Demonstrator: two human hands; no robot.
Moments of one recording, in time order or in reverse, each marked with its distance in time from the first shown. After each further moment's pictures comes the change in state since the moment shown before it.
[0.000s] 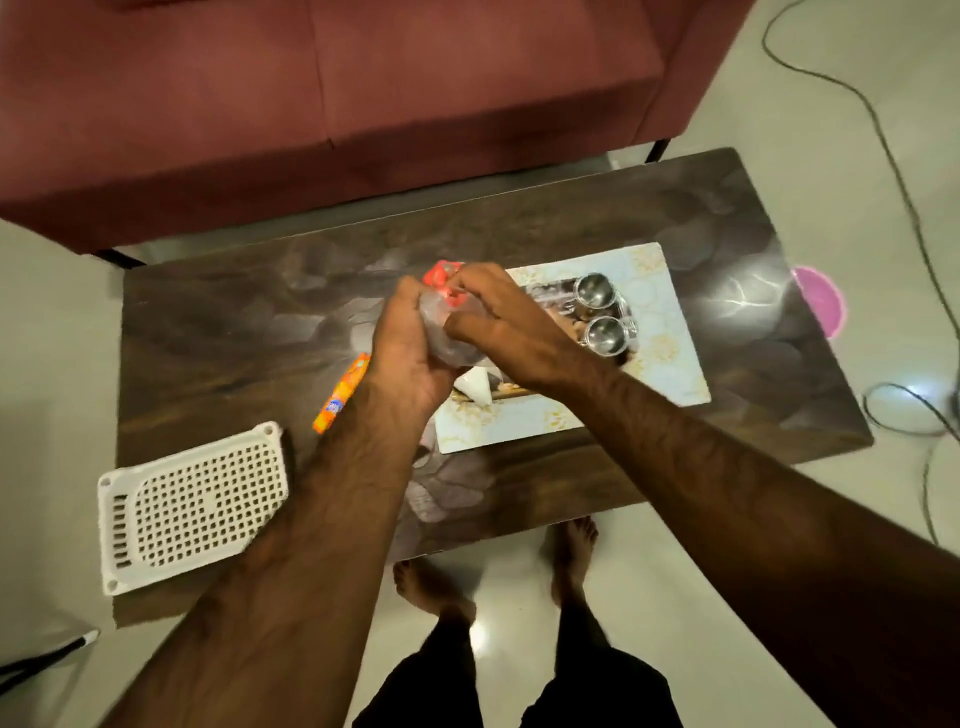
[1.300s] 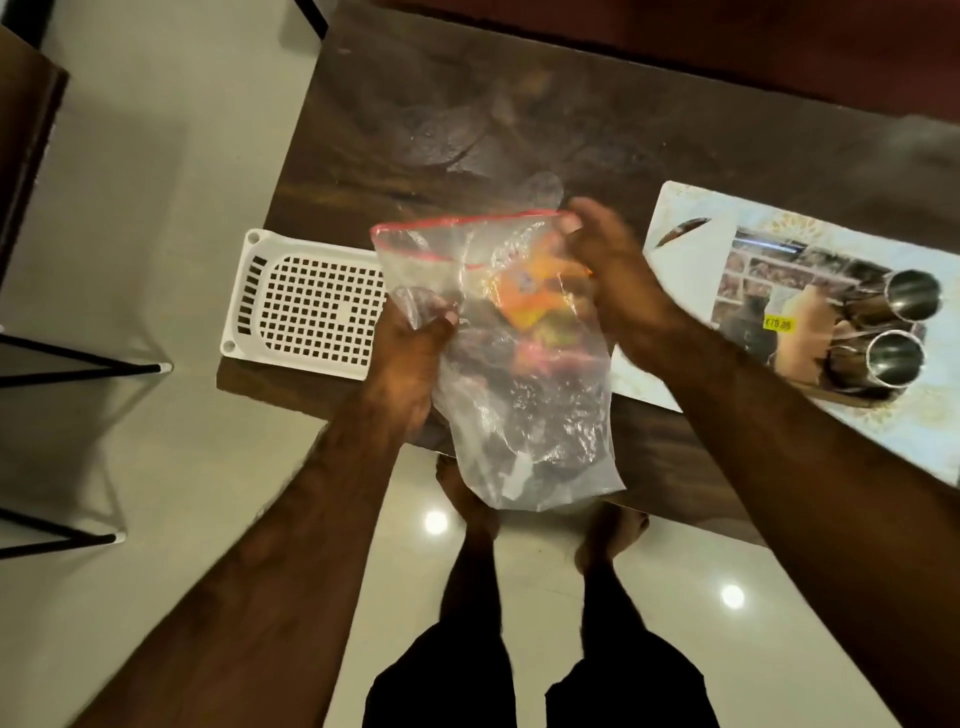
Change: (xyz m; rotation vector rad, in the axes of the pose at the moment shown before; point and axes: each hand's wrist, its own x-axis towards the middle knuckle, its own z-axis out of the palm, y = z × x) left_hand 0.000 -0.014 -0.302 0.092 0.332 0.420; right_hand 0.084 0.044 0.203 0.418 -0.142 0.389
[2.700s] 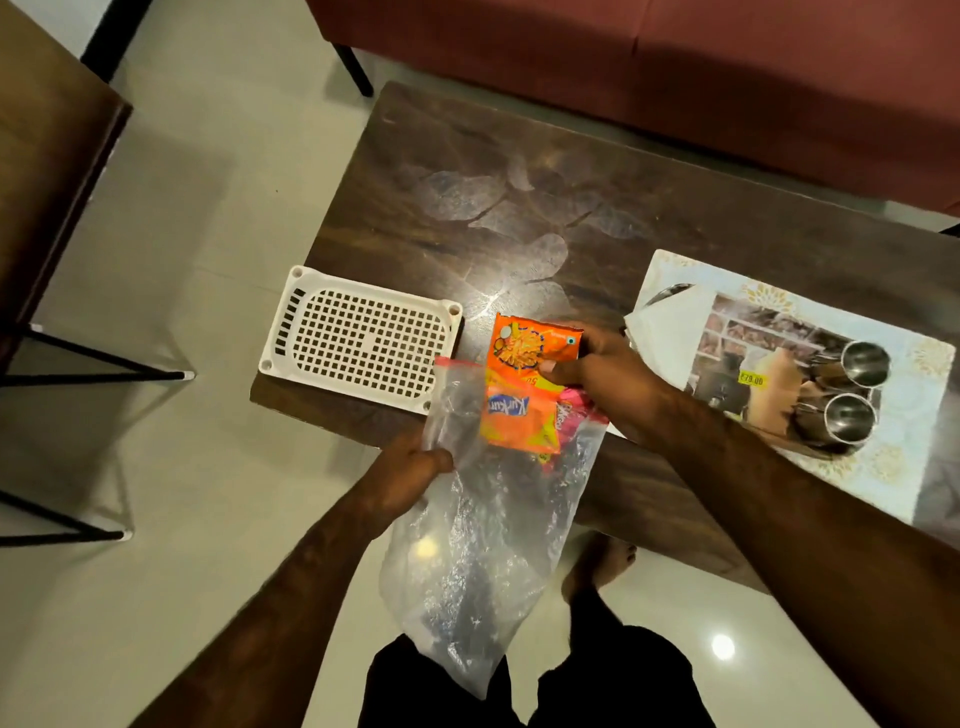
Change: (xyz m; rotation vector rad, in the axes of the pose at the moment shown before) left_hand -0.076 0.004 -0.041 0.640 -0.130 -0.331; right_hand -0.039 -0.010 -0.006 -0.260 -0.126 0.142
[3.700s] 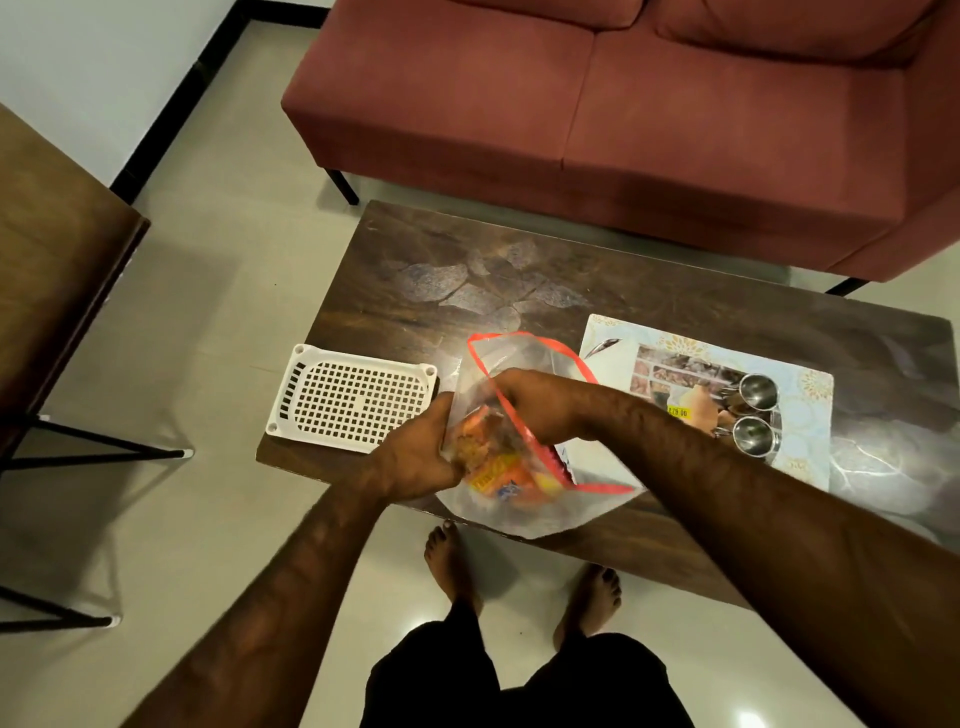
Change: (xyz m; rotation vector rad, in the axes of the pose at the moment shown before) left_hand -0.077 0.109 0.012 0.619 -0.005 0.463; right_hand -0.102 -0.091 -0.006 -0.852 -0.398 -0.322
